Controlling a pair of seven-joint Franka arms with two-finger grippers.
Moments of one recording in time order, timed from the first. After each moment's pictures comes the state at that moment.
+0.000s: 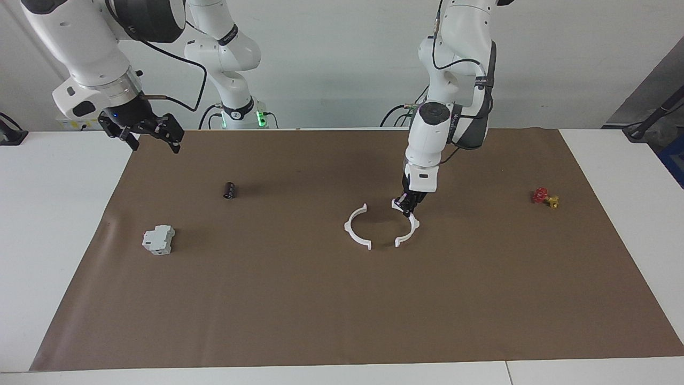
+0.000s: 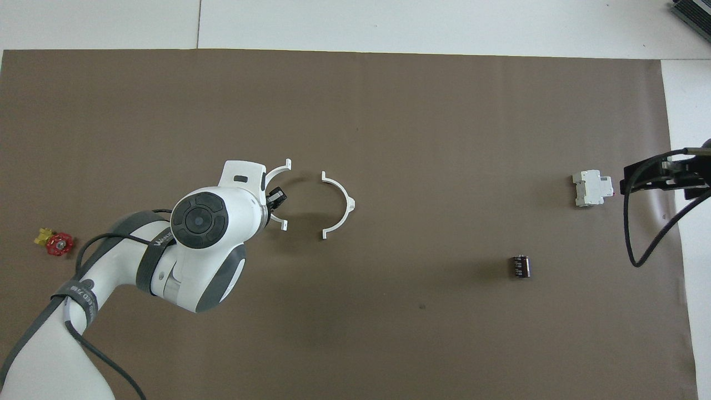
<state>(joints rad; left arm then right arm) -0.48 0.14 0.01 -2.20 0.06 2.51 -1.10 0.02 0.01 -0.06 -1.59 -0.02 1.53 0.06</state>
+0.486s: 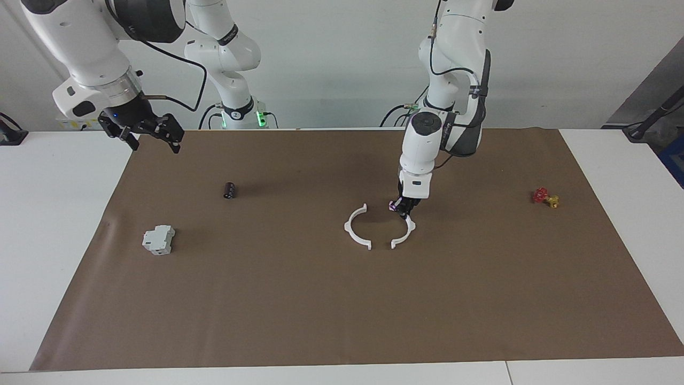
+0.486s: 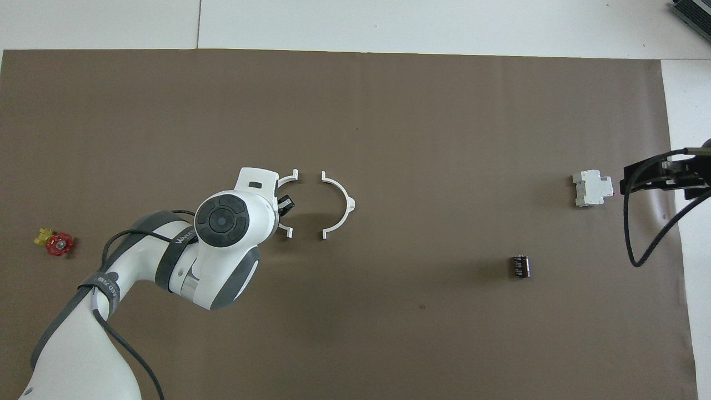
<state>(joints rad) -0.51 0.20 0.01 -2.19 0.08 2.51 -1.12 0.02 0.01 -0.06 -1.59 -0.02 1.53 0.06</state>
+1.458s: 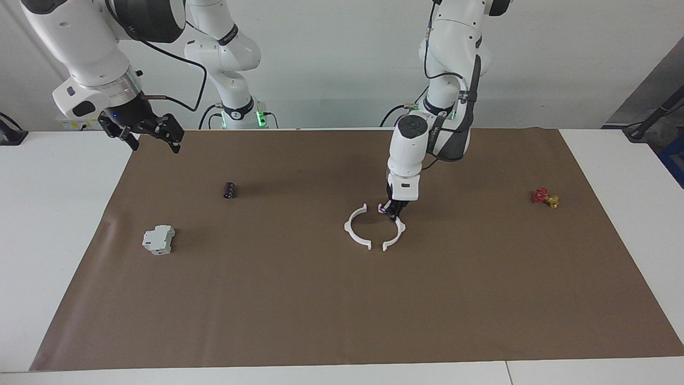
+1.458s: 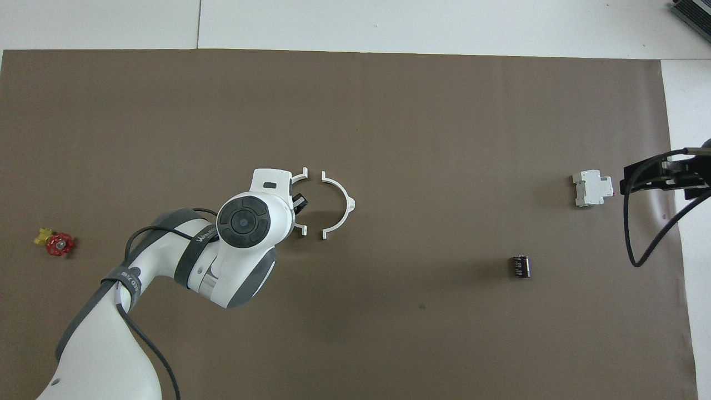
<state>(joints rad) -0.55 0.25 0.01 -2.15 0.09 2.52 -1.24 0.02 0.01 -0.06 -1.59 -0.02 1.53 0.06</state>
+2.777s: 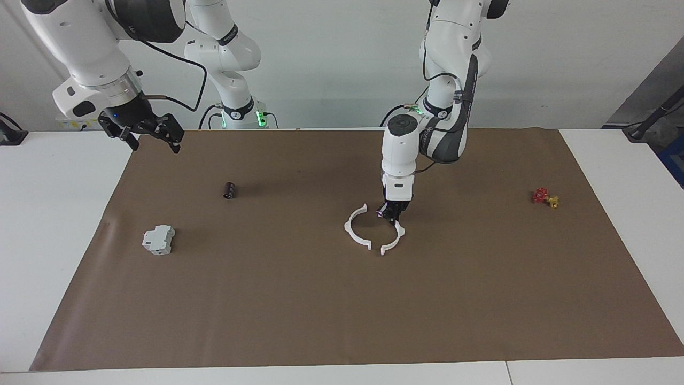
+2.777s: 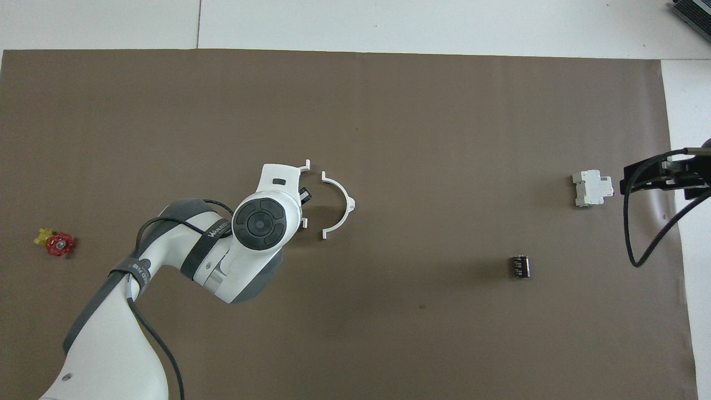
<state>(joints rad) -0.57 0.26 0.02 -2.11 0.22 2.52 -1.31 0.02 0.01 -0.06 -1.59 -0.02 1.53 0.06</state>
